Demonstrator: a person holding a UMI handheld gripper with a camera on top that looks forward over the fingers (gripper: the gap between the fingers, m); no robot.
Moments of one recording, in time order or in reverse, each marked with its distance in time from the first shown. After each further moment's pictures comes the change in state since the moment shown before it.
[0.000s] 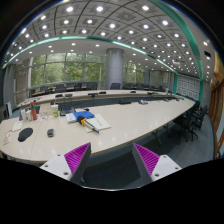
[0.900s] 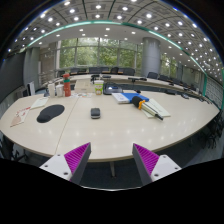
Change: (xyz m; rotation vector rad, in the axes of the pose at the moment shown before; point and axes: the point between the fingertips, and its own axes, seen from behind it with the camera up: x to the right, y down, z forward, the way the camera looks) arm -0.314 0.106 0.103 -0.133 -0.314 -0.148
